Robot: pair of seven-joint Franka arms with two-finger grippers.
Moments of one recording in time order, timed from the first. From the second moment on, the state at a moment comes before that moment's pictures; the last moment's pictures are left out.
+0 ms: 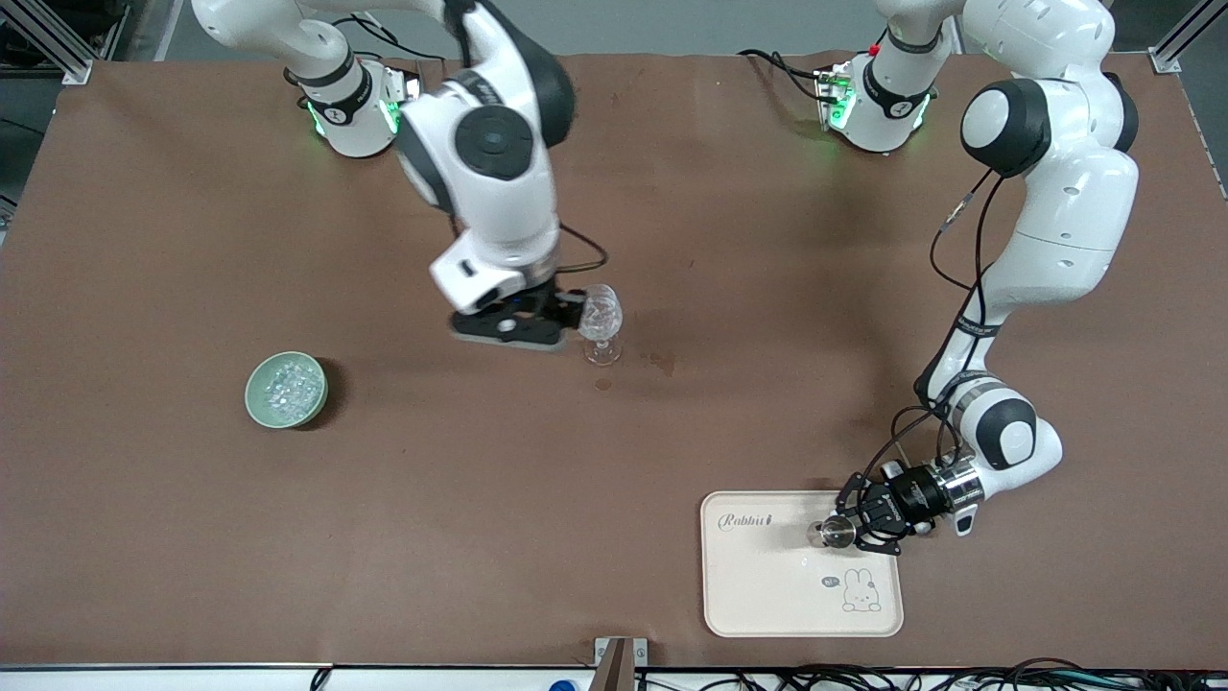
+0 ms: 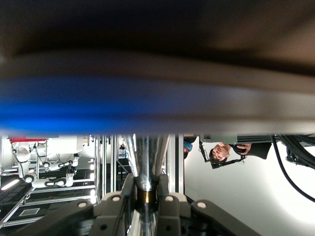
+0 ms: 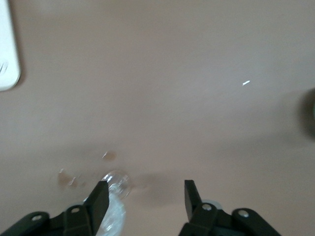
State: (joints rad) left arm 0.17 1.18 -0.27 -1.18 -1.47 2.10 -0.79; right arm 0.72 0.41 -0.13 -1.43 -0.06 1.89 0.80
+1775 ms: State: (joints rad) left arm 0.21 0.91 -0.23 -1.14 -0.59 2.00 -0.83; right arm 0.01 -0.08 -0.14 -1.79 -0.07 1.70 0.03
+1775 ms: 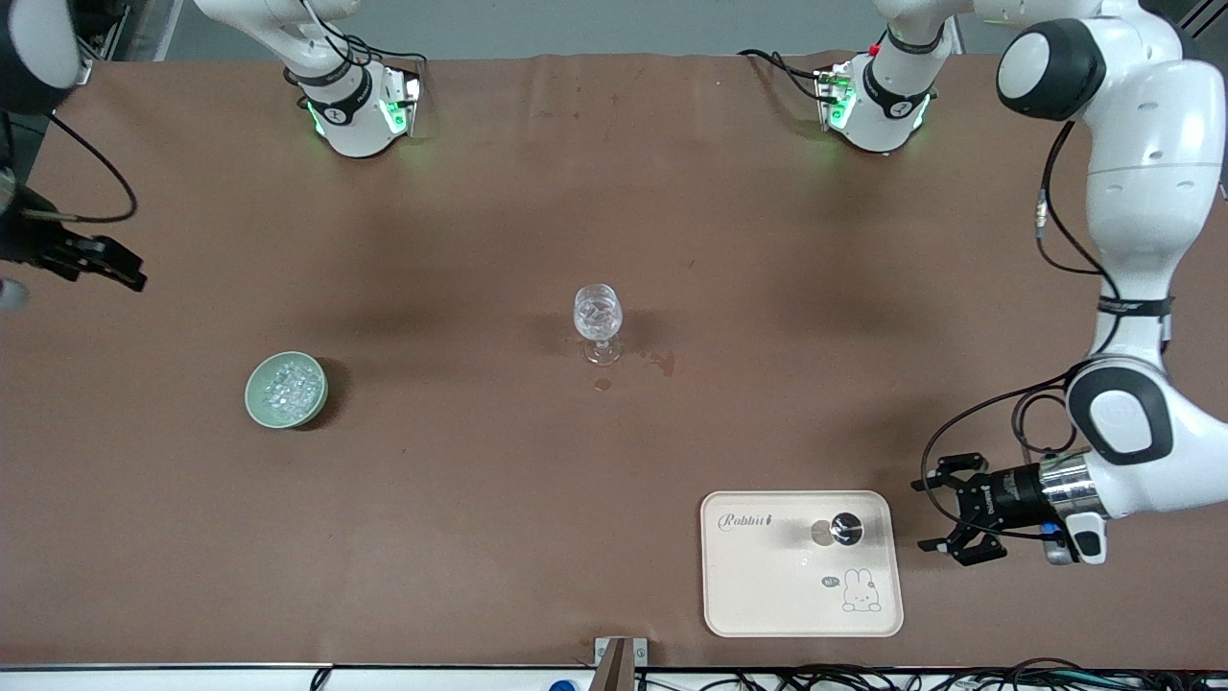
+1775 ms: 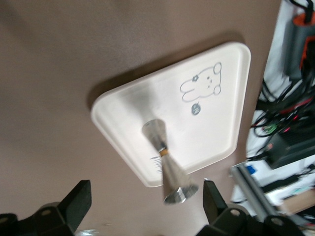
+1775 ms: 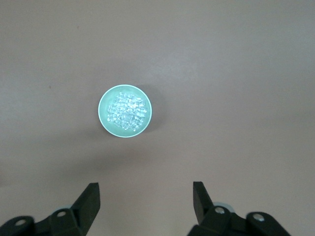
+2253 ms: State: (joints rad) left arm 0.14 0.69 -0.37 -1.14 0.06 1.85 -0.76; right arm -0.01 -0.09 -0.14 -1.52 -0.05 1.45 0.01
